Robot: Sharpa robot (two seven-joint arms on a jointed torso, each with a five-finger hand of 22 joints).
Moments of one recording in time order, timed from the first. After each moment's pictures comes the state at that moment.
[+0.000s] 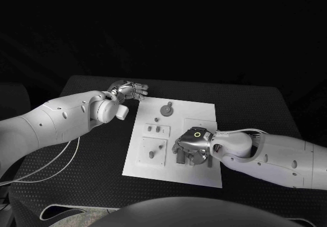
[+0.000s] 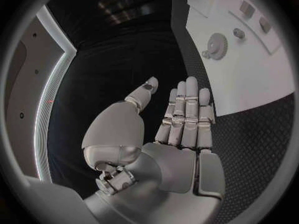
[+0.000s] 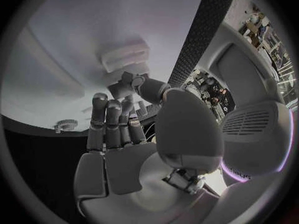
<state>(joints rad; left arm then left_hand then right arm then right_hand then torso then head) 1.18 -0.63 -0.10 1.04 -0.14 -0.15 0.15 1.00 -0.05 0.47 -0.24 0.07 0.88 0.17 0.25 0.54 1.17 0.12 0.10 0.25 1.02 0.04 0.67 0.48 0.01 0.69 -0.06 0.67 1.28 1.09 -0.72 -0.25 1.53 -1.92 -0.21 0.09 1.25 -0.29 0.93 -0.28 0.05 0.82 0.05 0.22 0.49 0.80 0.01 1.38 0.79 0.97 -0.07 1.37 0.98 0.26 0.94 0.04 1.08 1.30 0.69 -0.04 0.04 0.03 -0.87</state>
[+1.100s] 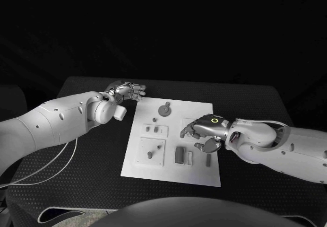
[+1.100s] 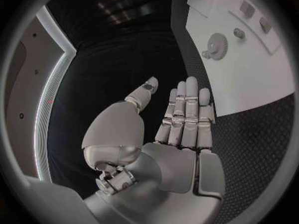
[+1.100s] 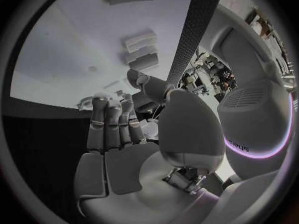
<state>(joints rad) 1.18 -0.63 -0.10 1.04 -0.14 -0.15 0.15 1.00 -0.05 0.47 -0.24 0.07 0.88 0.17 0.25 0.54 1.17 0.12 0.10 0.25 1.02 0.04 0.67 0.48 0.01 0.69 -0.06 0.67 1.28 1.17 -0.88 -0.25 1.63 -1.73 -0.31 0.11 1.19 -0.30 0.87 -0.29 0.05 0.77 0.06 0.24 0.49 0.79 0.01 1.40 0.77 0.96 -0.07 1.39 0.97 0.26 0.94 0.04 1.09 1.30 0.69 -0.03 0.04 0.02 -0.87</state>
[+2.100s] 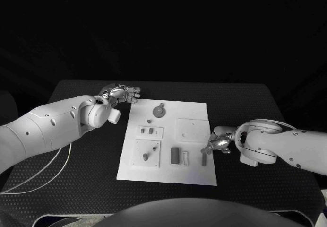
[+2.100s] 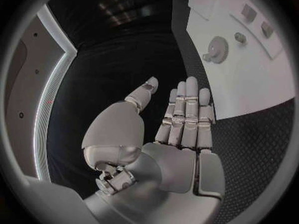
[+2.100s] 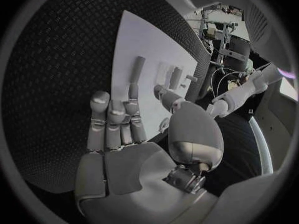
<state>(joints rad) 1.18 -0.63 -0.10 1.05 -0.14 -0.14 0.15 1.00 -0.05 0.47 -0.24 0.07 0.88 0.17 0.26 0.54 1.16 0.12 0.10 0.25 1.02 0.04 0.67 0.49 0.01 0.69 -0.06 0.67 1.28 1.17 -0.97 -0.25 1.66 -1.06 -0.03 -0.47 0.85 -0.23 0.64 -0.01 0.05 1.05 0.07 0.35 0.55 1.04 -0.03 1.38 0.73 1.15 -0.13 1.38 0.92 0.24 1.10 -0.05 1.11 1.25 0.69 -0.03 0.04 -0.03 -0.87</state>
